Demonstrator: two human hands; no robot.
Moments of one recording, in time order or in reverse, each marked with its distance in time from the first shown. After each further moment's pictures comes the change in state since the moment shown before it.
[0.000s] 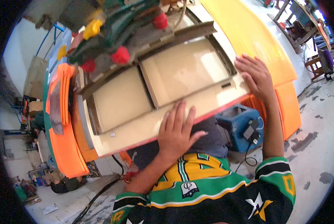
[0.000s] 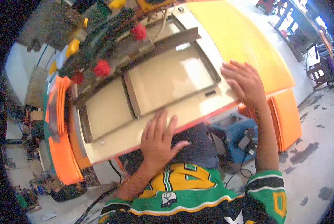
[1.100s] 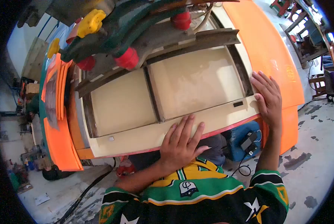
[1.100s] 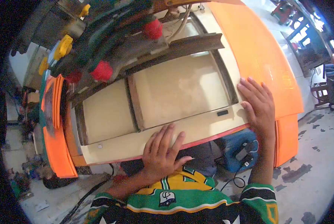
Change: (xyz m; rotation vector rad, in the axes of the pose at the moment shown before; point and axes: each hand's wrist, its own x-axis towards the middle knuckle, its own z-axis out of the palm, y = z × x) left_hand 0.000 0.002 -0.004 0.035 -0.014 0.011; right_hand 0.009 -0.014 -0.007 -0.021 -0.016 0.052
